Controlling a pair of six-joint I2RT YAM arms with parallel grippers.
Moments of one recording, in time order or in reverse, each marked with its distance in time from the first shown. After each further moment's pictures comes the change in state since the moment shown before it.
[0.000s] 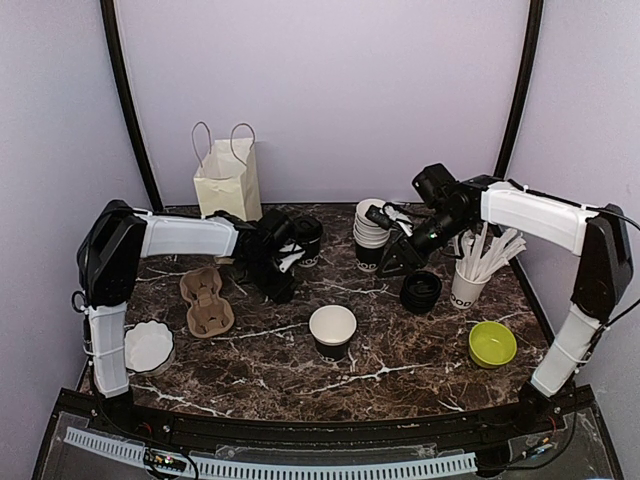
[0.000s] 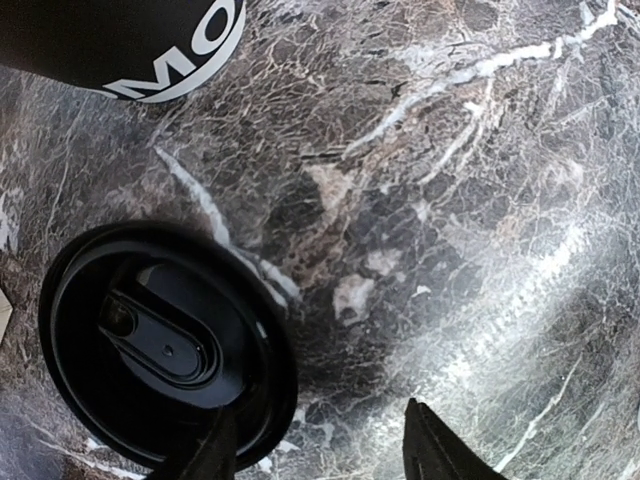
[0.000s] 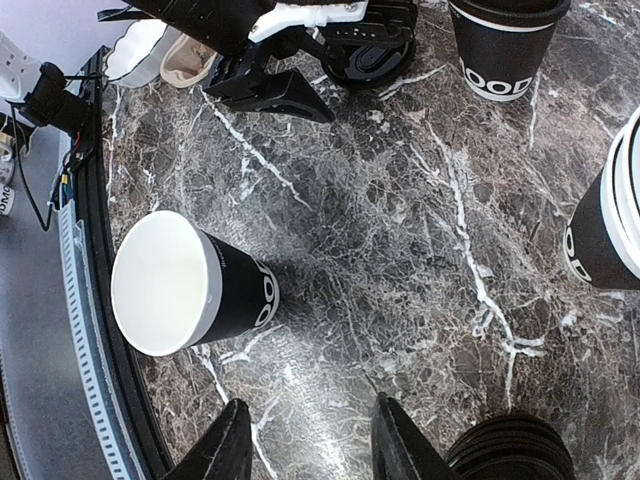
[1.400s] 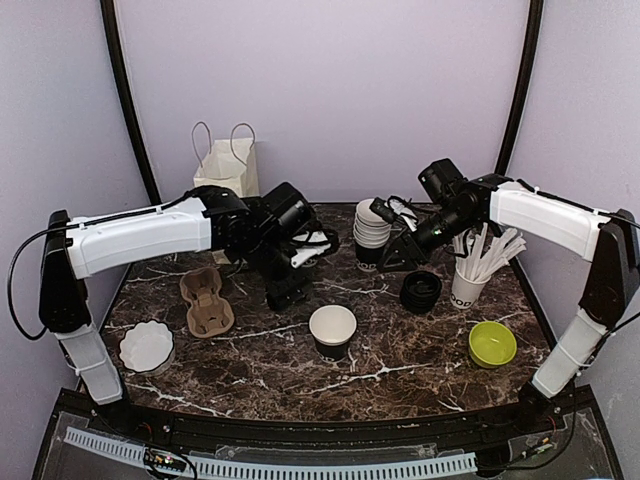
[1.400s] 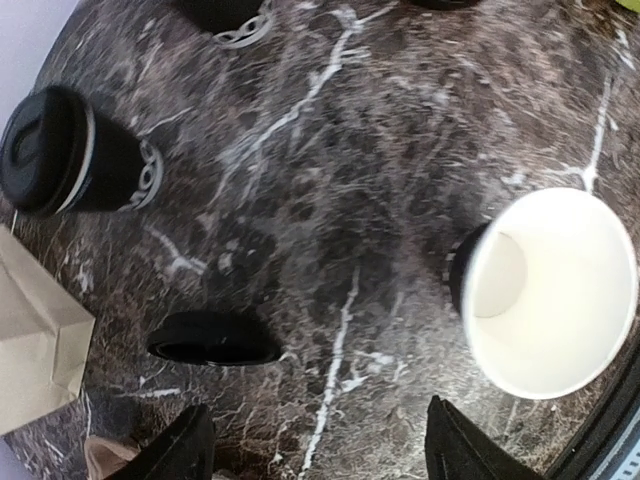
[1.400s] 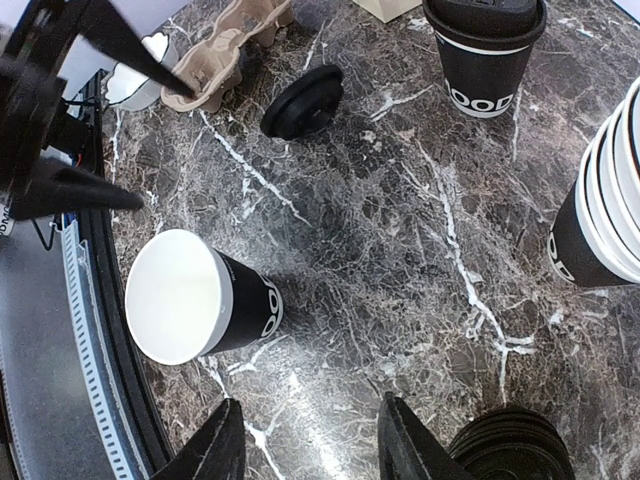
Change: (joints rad) left arm -0.269 -0.256 0.134 -0.300 -0.079 0.114; right arm -0.005 -0.058 -0.024 0.036 0.009 0.060
